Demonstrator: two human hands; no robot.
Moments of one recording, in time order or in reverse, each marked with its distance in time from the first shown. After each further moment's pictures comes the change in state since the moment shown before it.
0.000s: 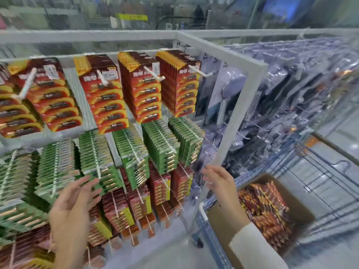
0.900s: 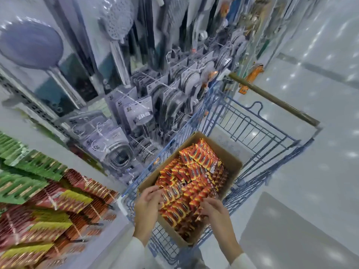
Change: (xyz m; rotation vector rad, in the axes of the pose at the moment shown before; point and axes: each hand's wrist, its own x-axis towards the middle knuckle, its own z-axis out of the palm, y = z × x) left_hand -0.227 -0.179 0.402 0.396 -0.666 -0.497; right_hand 0.022 0.159 -0.336 0.015 0.333 0.530
